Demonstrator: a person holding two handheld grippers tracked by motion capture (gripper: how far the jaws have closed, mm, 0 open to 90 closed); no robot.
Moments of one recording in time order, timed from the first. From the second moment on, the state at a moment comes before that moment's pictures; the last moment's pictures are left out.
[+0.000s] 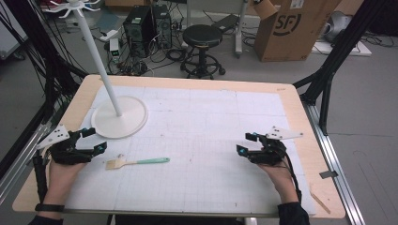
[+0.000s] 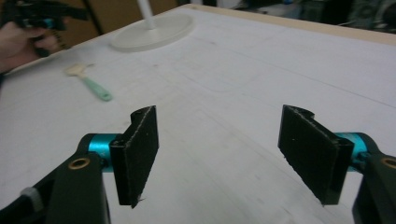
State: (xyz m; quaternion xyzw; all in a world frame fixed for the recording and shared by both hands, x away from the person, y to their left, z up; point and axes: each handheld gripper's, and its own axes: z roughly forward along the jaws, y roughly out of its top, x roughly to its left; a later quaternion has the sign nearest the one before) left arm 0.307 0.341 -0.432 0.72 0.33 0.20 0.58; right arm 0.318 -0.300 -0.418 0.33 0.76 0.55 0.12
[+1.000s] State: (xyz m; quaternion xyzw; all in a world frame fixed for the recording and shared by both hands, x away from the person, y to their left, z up) left arm 0.306 0.342 -0.428 0.71 0.33 0.21 0.59; right arm 0.302 -0.345 -0.428 0.39 0.71 0.56 0.19
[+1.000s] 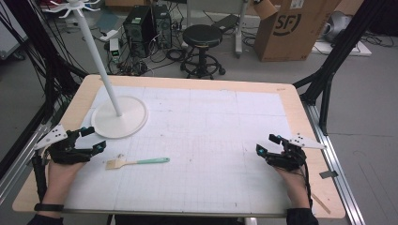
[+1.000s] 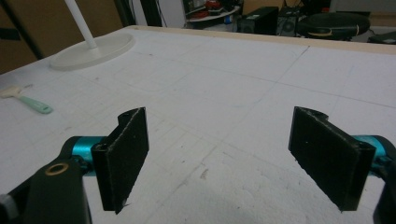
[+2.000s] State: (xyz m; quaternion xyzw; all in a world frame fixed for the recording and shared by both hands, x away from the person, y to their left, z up) left arm 0.309 0.291 -0.431 0.78 0.25 0.13 0.56; right arm 0.302 -0.352 -0.432 0.39 0.71 0.55 0.19
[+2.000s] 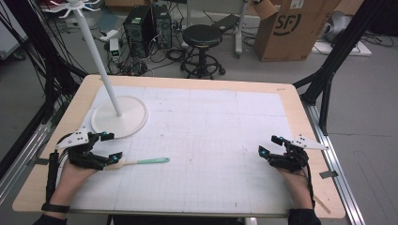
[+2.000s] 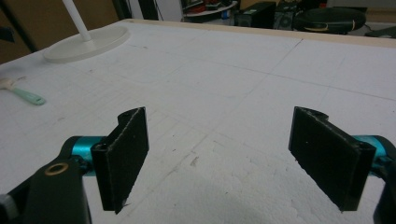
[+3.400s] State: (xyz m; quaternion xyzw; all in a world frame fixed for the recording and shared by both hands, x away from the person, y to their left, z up) left arm 0.305 0.248 -0.450 0.88 0.17 0.11 0.43; right arm 0.302 -0.353 -0.433 0.39 0.72 0.54 0.19
